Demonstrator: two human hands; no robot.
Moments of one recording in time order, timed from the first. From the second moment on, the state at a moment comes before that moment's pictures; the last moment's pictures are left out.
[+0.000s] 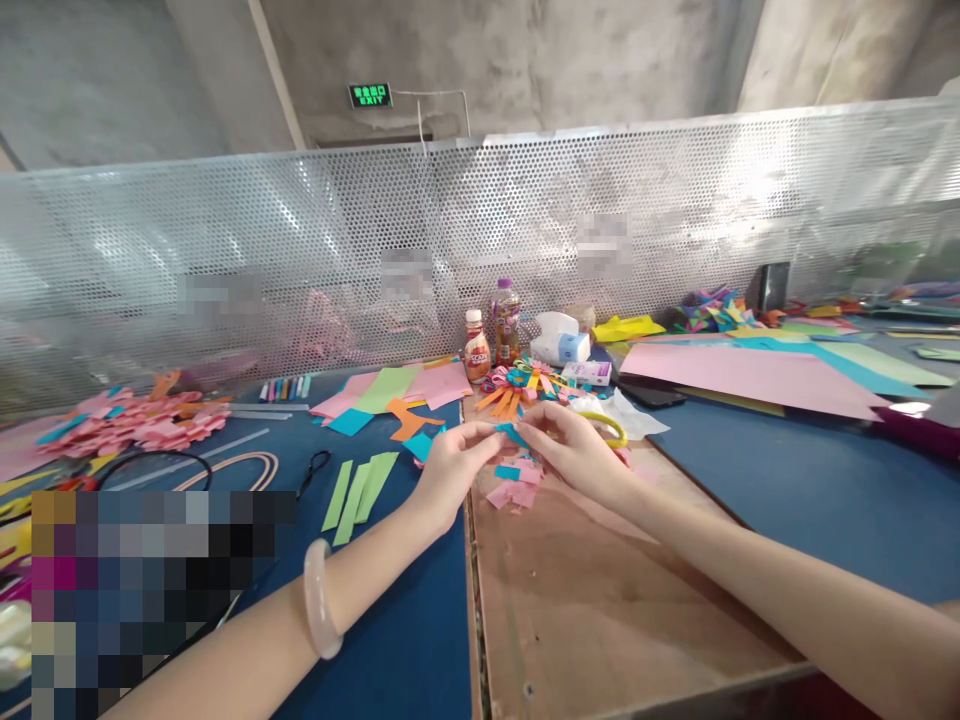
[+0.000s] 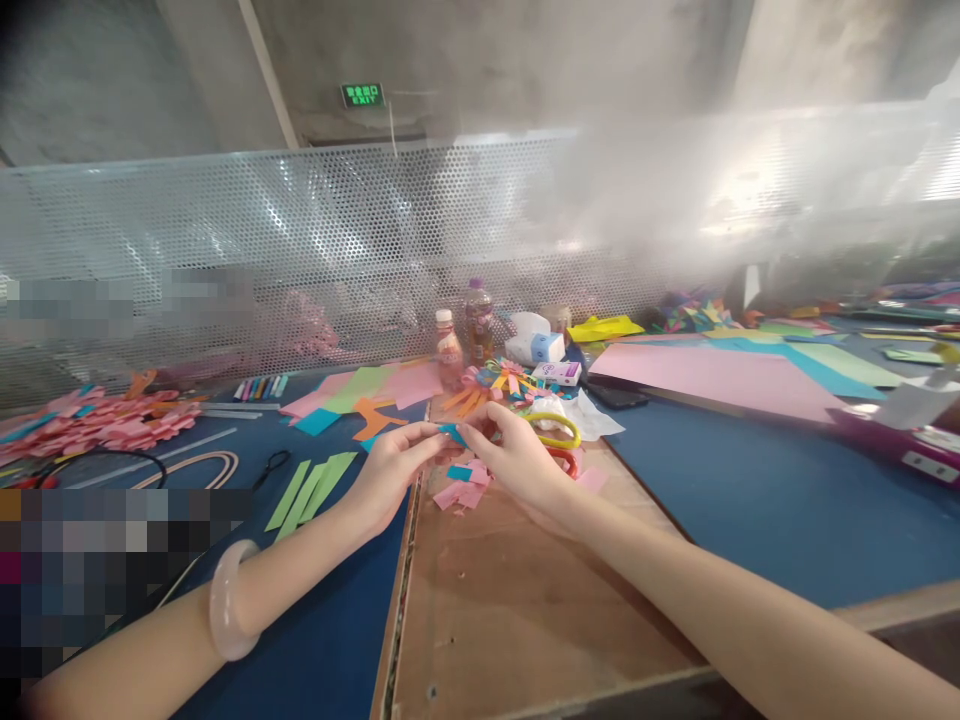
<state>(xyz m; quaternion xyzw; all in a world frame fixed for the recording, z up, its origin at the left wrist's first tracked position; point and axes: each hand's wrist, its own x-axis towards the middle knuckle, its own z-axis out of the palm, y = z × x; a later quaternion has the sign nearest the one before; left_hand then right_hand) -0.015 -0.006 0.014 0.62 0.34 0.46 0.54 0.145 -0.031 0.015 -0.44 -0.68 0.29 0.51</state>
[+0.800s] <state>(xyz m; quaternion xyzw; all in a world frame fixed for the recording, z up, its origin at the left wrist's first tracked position) -0.015 -0.006 0.014 0.62 0.37 0.45 0.52 0.147 -0.028 0.011 -0.41 -0.72 0.31 0.46</state>
